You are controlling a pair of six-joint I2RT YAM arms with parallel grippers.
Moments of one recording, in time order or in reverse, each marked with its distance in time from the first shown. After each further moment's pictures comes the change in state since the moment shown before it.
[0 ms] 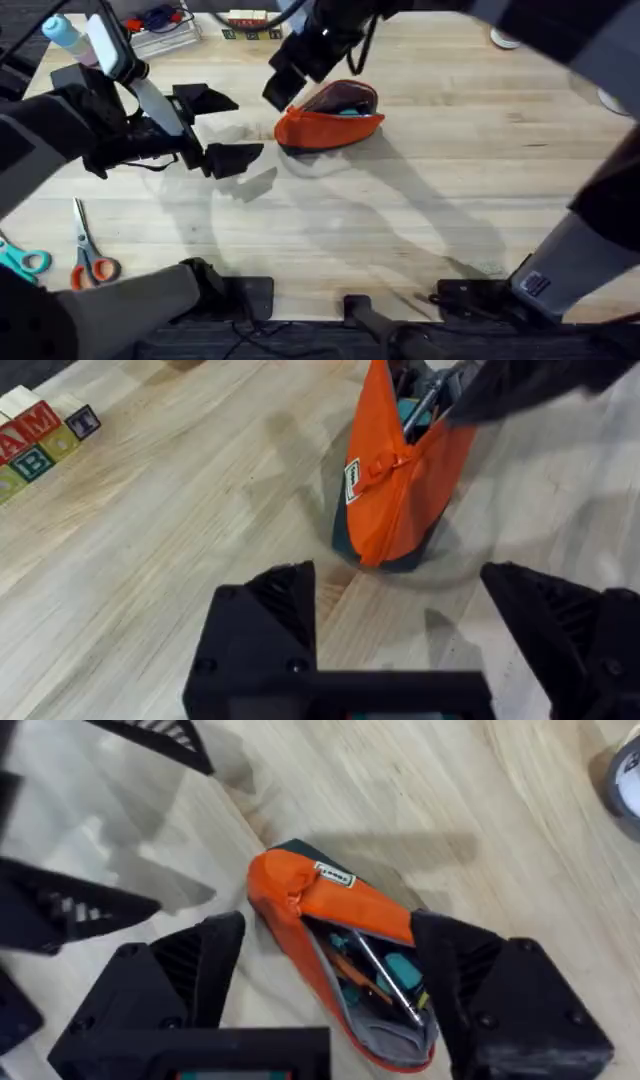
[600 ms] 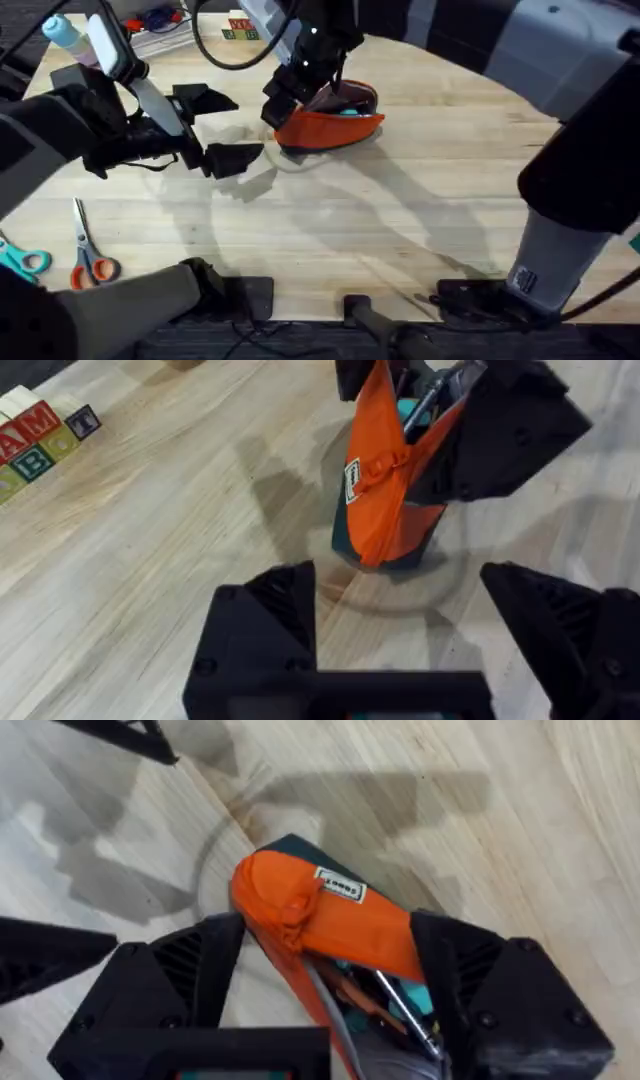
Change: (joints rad) left arm 0.000 0.000 0.000 0.000 0.000 0.000; right arm 0.030 0.131 0.008 0.024 0.048 0.014
